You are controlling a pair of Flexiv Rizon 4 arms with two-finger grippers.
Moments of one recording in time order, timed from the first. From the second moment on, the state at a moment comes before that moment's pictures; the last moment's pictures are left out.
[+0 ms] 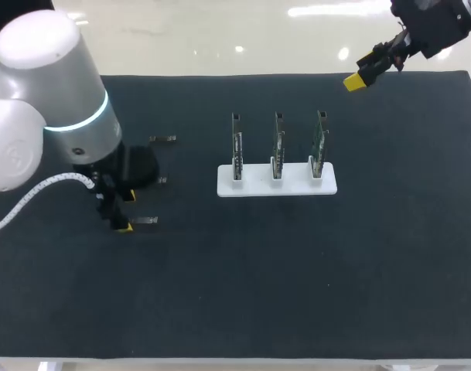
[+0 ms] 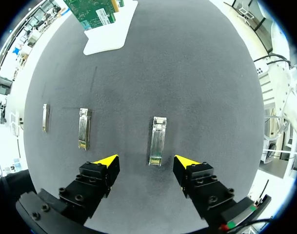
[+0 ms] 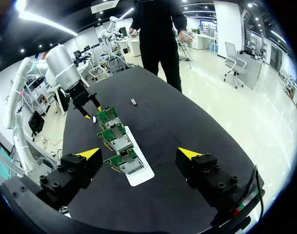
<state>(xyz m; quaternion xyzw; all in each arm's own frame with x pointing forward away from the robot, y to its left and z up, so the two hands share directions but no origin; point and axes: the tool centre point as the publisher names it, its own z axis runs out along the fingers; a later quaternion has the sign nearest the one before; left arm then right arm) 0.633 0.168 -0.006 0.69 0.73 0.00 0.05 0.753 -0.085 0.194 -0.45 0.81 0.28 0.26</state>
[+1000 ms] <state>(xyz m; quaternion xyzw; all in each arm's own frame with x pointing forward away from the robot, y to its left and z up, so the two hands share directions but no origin) 0.650 0.161 0.007 0.69 0.72 -0.01 0.11 0.753 -0.085 0.194 -0.45 0.81 0.28 0.26</state>
